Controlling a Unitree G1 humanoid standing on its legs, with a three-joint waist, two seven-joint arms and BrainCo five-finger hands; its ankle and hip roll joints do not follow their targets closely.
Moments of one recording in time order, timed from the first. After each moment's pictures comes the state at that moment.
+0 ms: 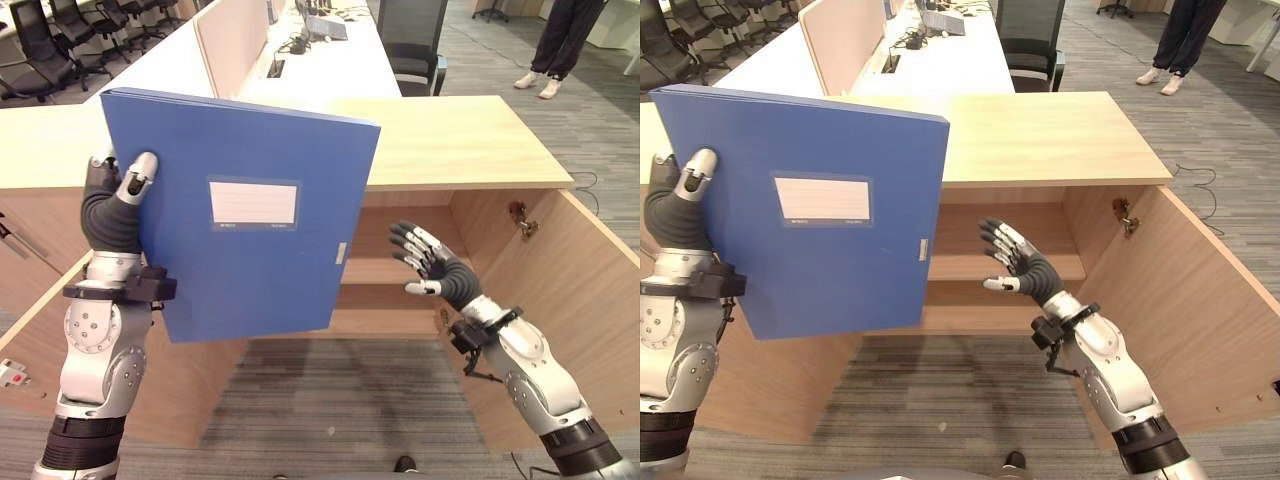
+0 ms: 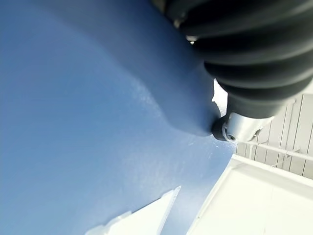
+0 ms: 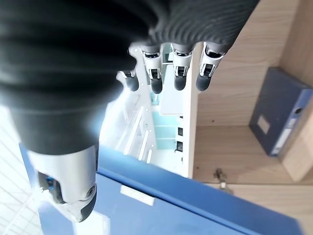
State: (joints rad) left arm -0.12 0.58 0.10 -0.30 -0.60 -0.28 0.03; right arm -0.11 -0.55 0.21 -0.13 0.57 -0.08 0.28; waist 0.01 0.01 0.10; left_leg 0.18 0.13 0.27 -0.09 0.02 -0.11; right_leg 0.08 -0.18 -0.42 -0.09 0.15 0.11
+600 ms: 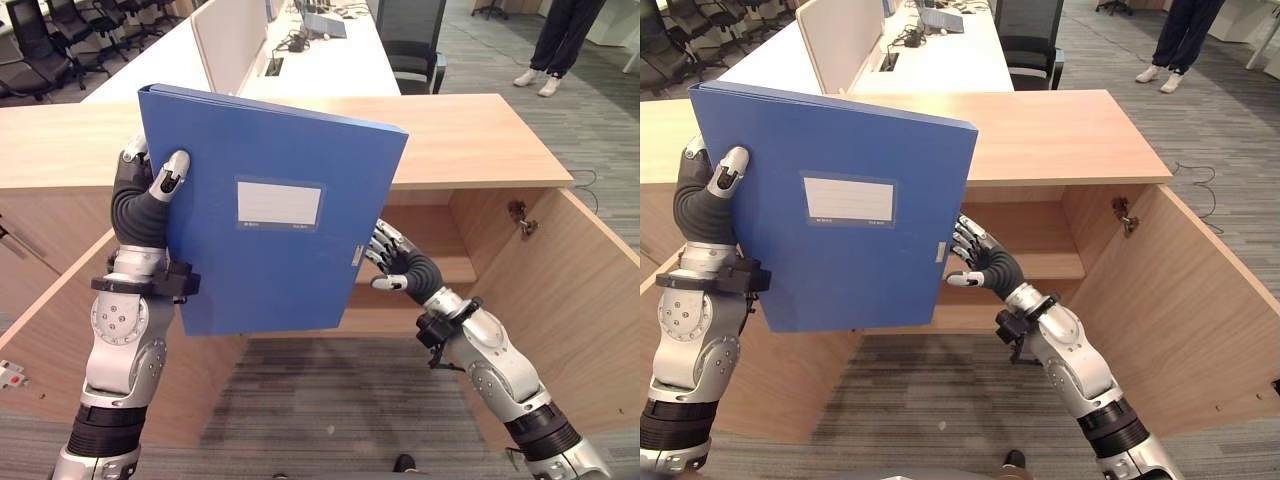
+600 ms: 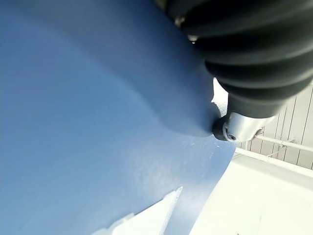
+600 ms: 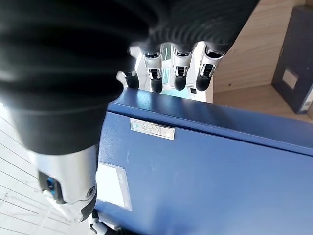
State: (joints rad) left arm -0.17 0.54 0.07 -0.30 -0.52 -0.28 0.04; right arm -0.19 -0.45 0.34 -0.13 0.62 -0.08 0.29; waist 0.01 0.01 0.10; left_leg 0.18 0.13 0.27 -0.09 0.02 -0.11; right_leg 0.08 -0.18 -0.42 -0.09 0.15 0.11
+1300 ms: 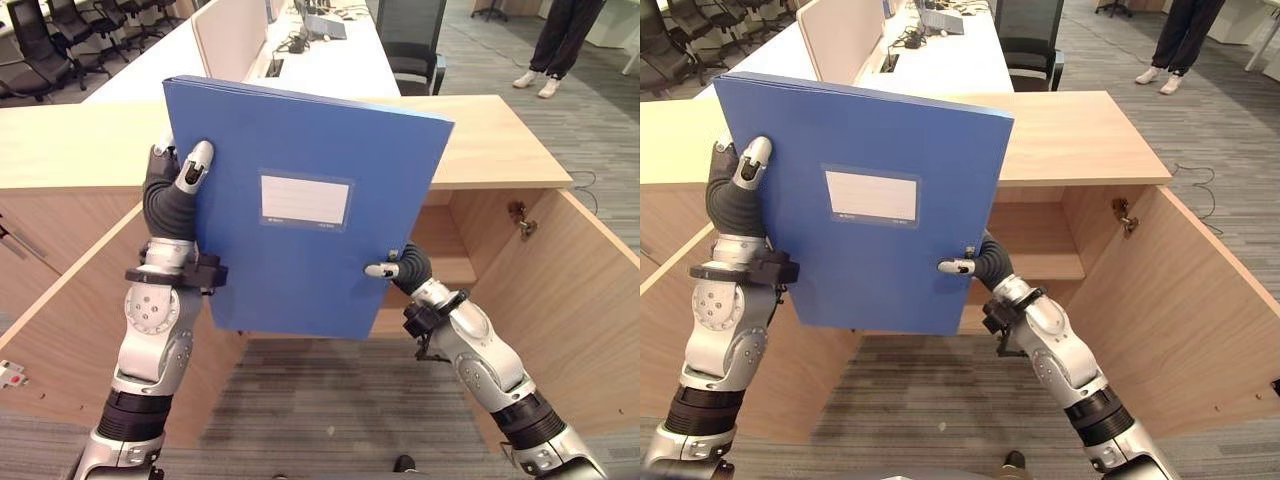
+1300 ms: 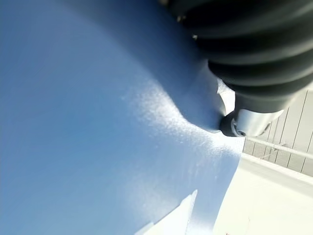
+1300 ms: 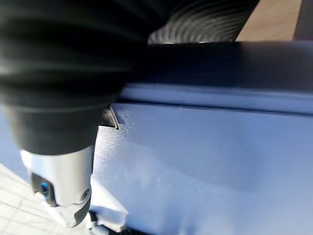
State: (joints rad) left arm -0.24 0.47 -0.03 -0.28 -0.44 -0.28 0.08; right arm -0.24 -0.42 0.38 -0.10 0.66 -0.08 0.23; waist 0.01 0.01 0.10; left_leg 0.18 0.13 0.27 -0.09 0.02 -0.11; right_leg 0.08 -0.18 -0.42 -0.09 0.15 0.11
